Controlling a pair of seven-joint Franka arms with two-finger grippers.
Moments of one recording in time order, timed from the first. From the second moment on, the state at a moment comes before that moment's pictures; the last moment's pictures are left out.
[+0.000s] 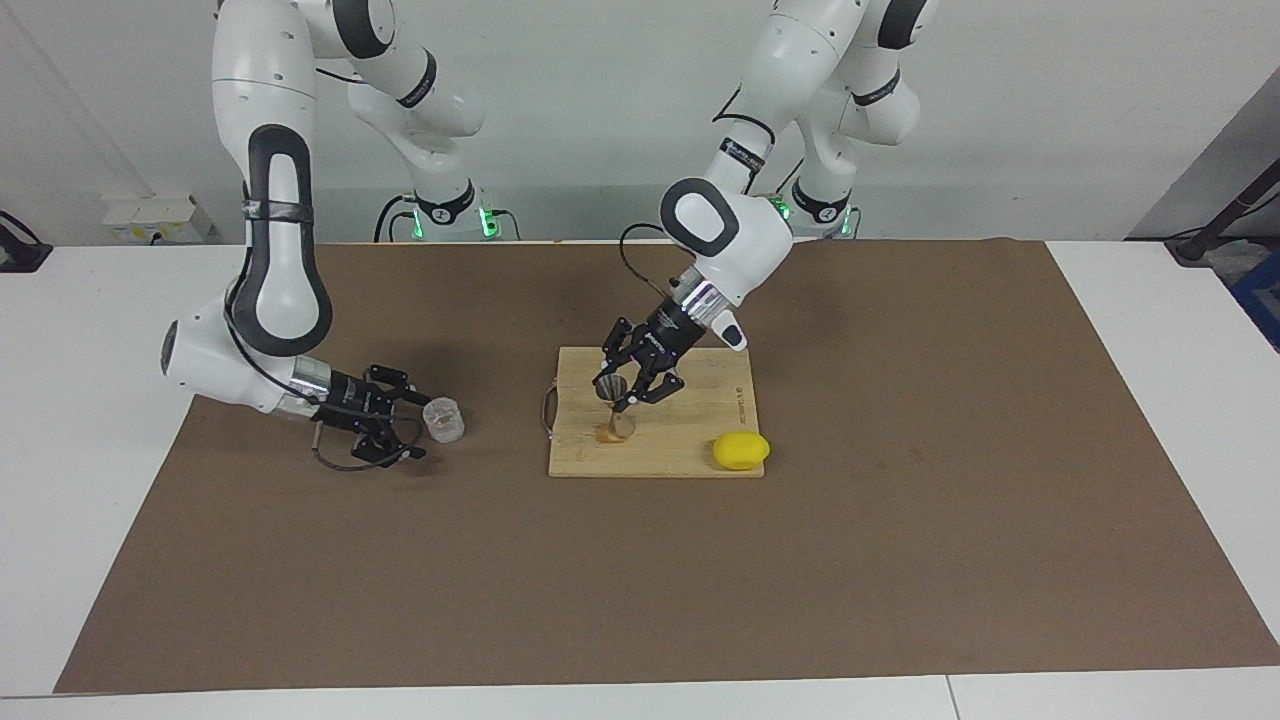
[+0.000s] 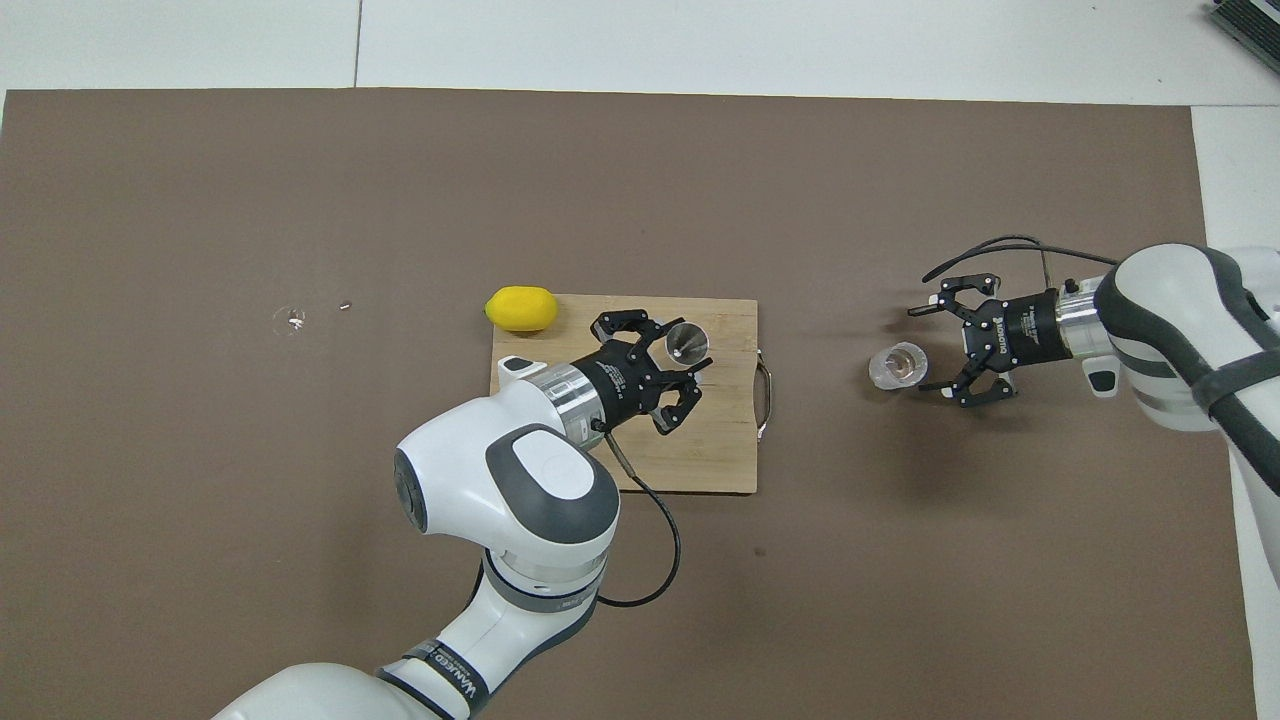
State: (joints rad) left arm -0.59 0.32 -0.20 -1.94 -1.81 2.94 -1.15; right arm -0.24 0.41 0.08 -1.94 0.81 1.98 0.86
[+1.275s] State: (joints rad) left arm -0.39 0.08 -0.19 -1.93 -1.45 2.93 -1.19; right arm -0.23 0.36 0.08 -2.00 0.92 1.99 0.80
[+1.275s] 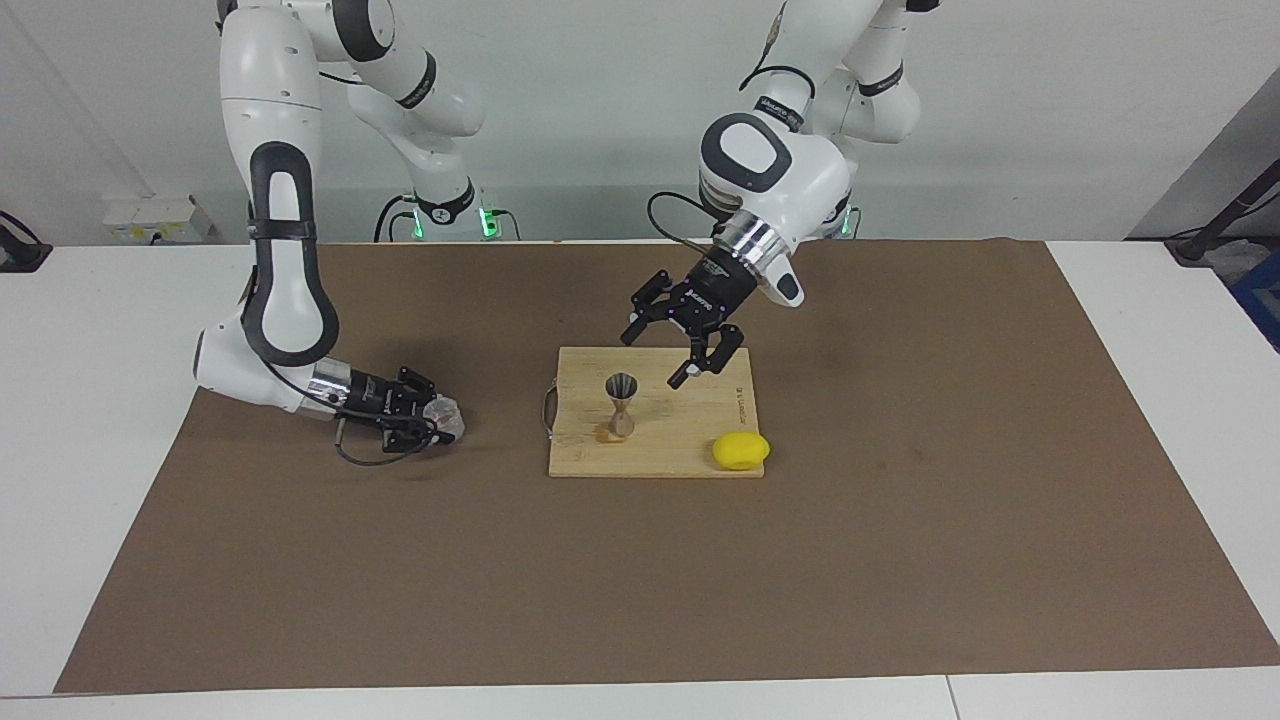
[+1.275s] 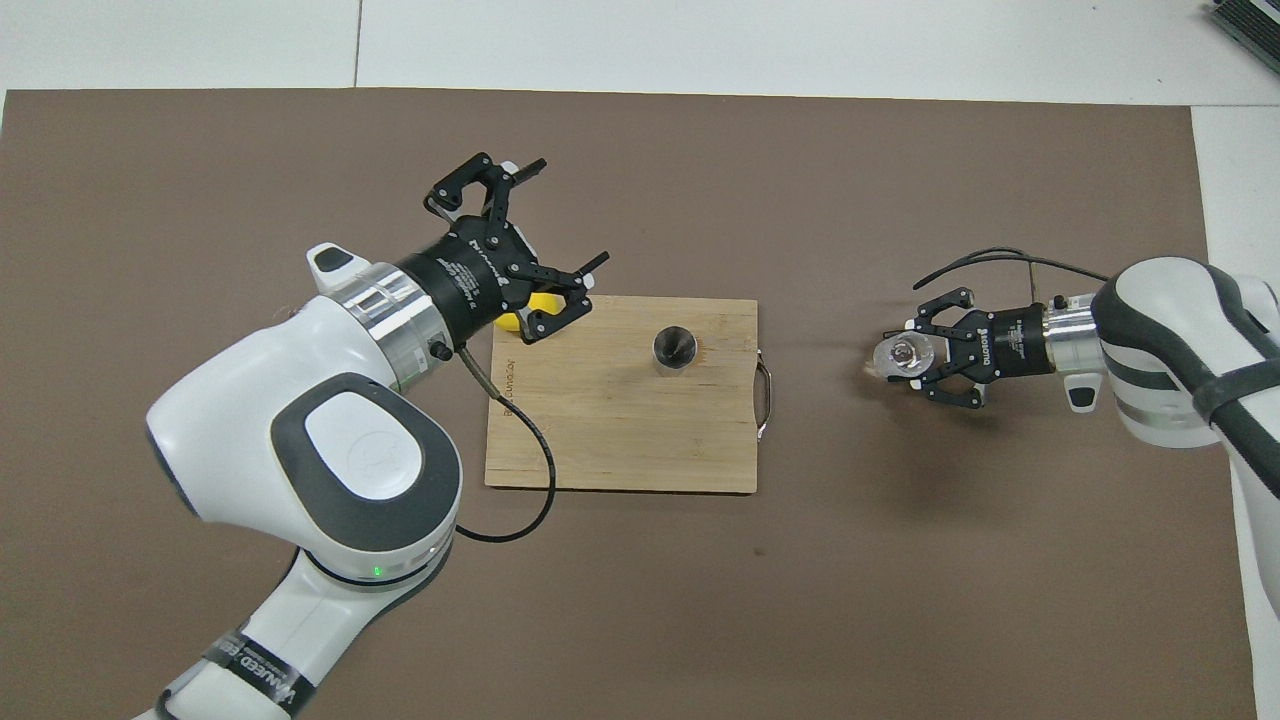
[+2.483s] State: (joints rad) left arm 0.04 0.01 -0.18 -1.94 -0.18 2.35 -1.11; right arm 0.19 0.24 0.09 -1.88 0.55 2.18 1.45
